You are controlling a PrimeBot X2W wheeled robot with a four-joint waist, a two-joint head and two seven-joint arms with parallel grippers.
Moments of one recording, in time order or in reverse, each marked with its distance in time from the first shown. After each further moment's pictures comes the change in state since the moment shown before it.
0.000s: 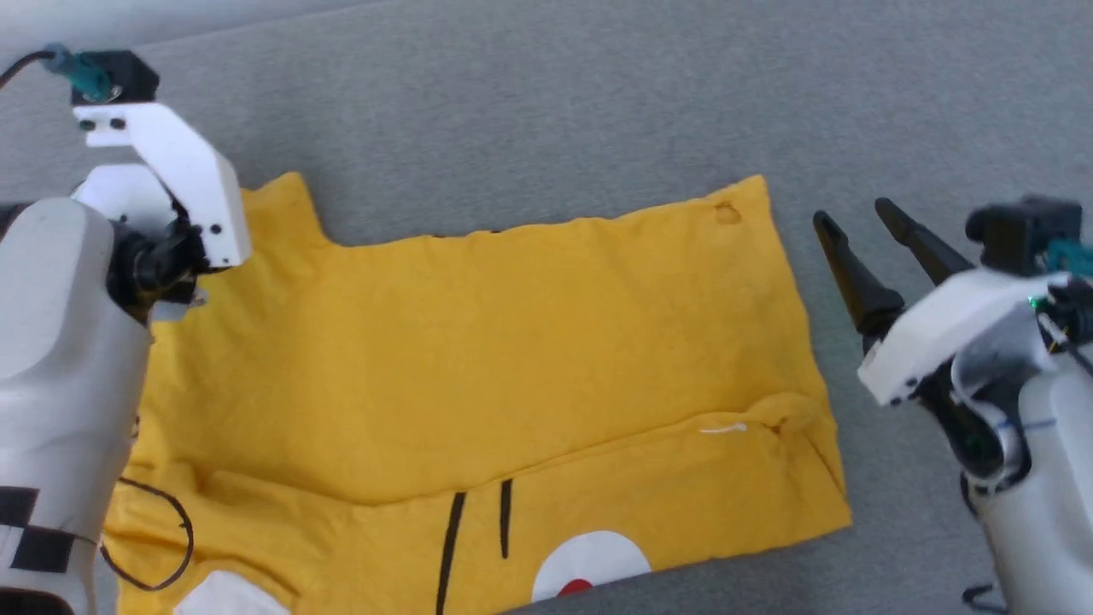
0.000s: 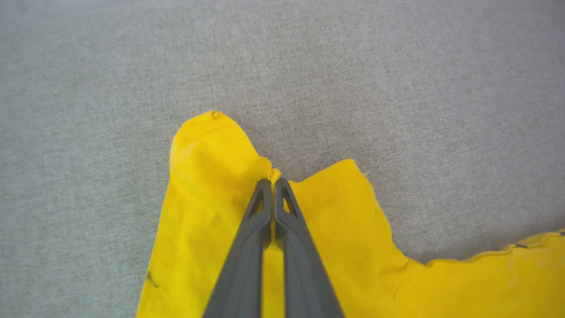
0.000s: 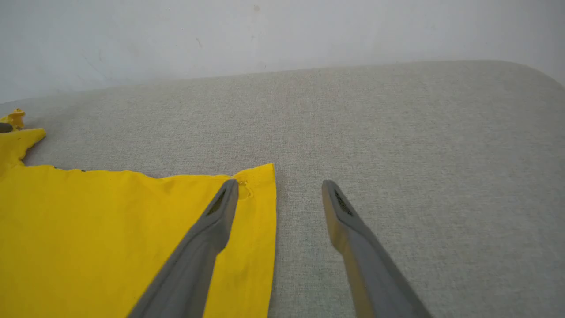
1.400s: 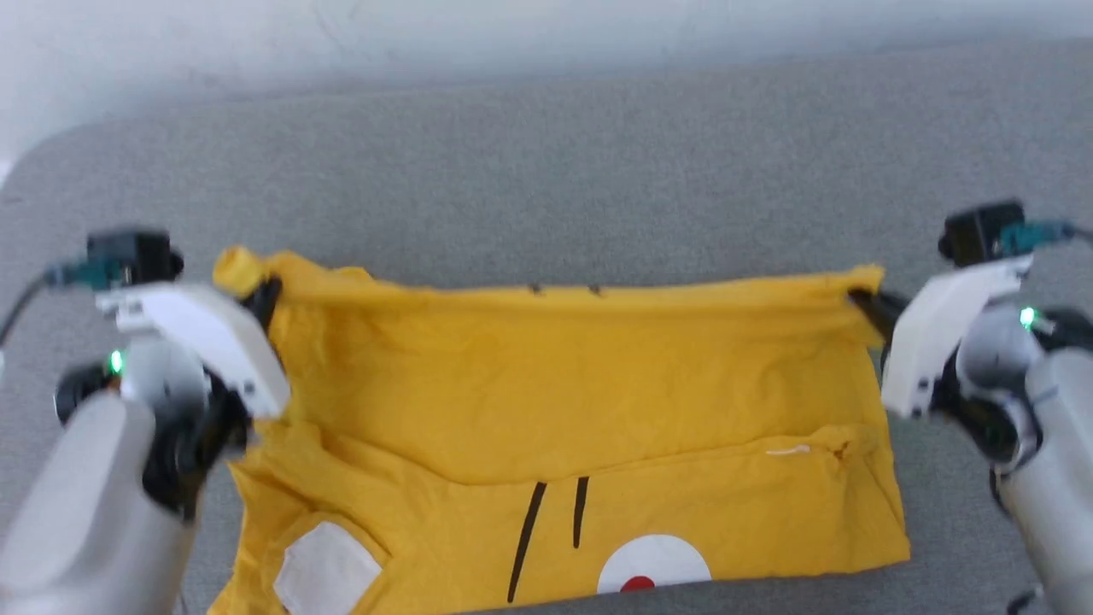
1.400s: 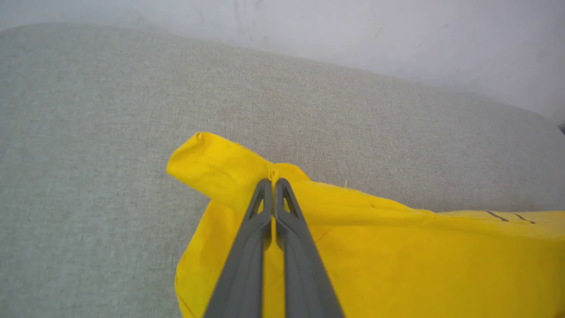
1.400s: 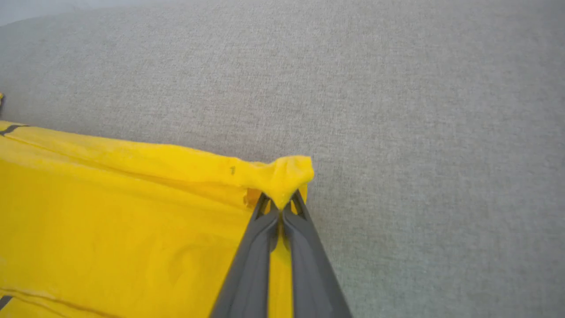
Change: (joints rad) left arm 0.420 -0.012 0.124 -0.354 -0.127 0.037 -0.311; right arm -0.179 -0.144 0.177 0.376 0.170 0.000 0.199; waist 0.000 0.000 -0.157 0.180
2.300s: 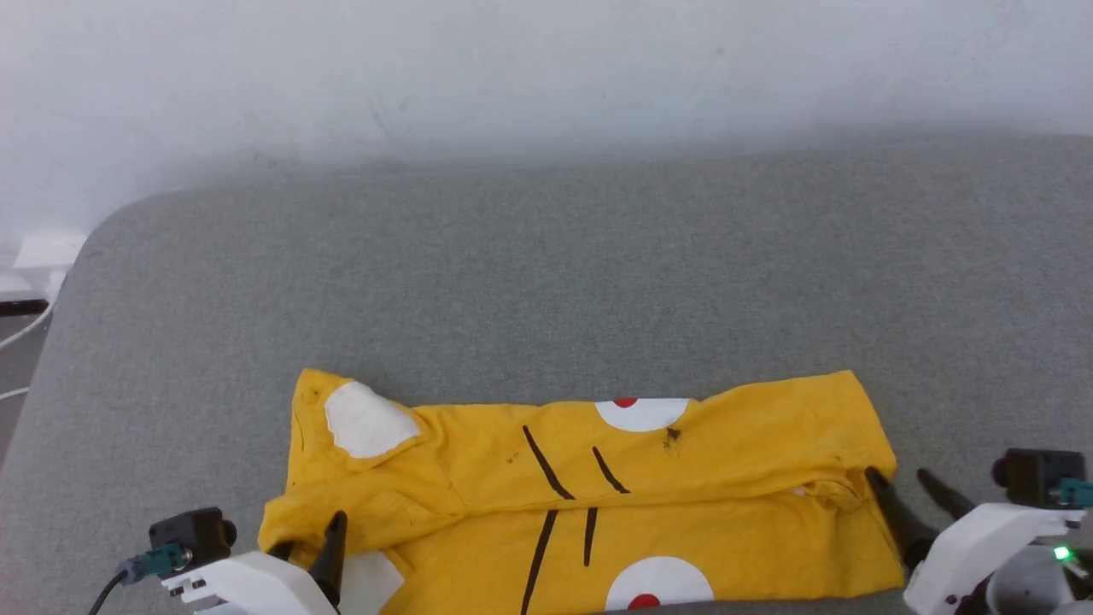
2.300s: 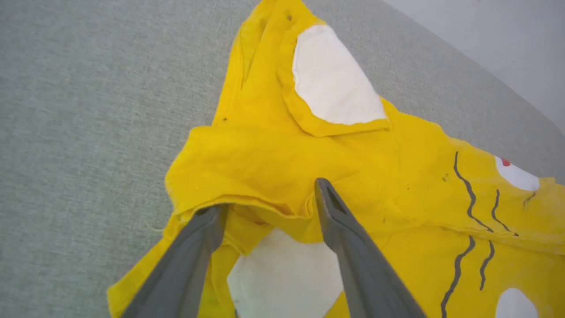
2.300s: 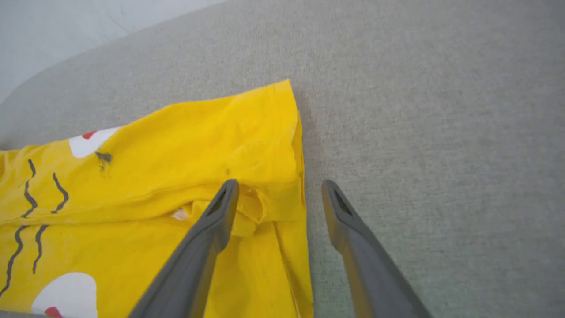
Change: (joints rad) left arm 0.558 -0.099 0.013 -0.184 -0.045 0.120 -0.214; right arm 0.559 0.113 -0.256 -0.240 -0.079 0.000 -0.186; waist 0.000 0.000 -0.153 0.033
